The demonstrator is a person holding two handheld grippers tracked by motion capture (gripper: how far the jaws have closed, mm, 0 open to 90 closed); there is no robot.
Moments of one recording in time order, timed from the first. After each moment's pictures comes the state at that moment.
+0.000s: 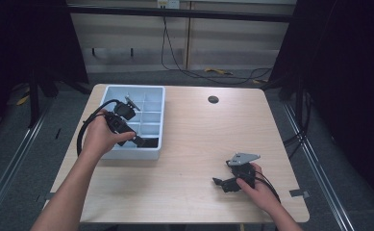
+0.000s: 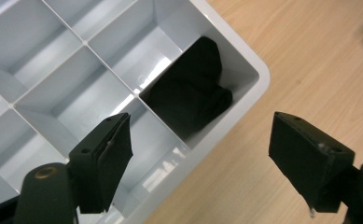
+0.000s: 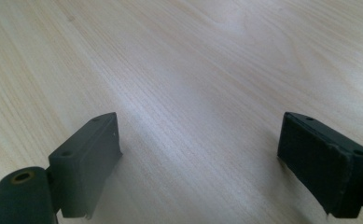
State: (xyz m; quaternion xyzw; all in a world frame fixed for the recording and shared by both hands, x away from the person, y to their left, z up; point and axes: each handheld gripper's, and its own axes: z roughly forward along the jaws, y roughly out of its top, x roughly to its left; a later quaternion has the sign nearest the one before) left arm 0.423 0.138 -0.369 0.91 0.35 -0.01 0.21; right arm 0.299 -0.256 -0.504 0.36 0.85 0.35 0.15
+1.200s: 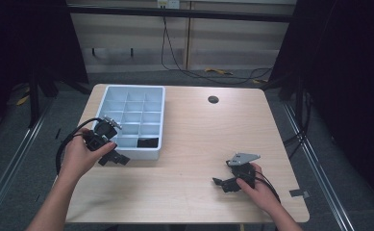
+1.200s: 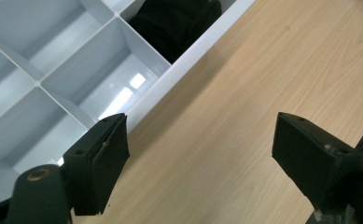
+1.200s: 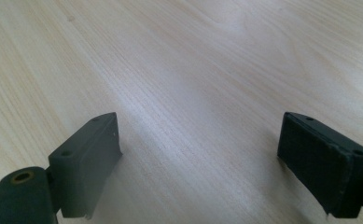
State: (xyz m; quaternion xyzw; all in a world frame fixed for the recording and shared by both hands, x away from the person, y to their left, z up) left arm 0.380 0.188 -0.396 0.91 0.33 -0.03 0.24; right arm 0.299 -0.256 -0.504 0.36 0.85 0.35 0.15
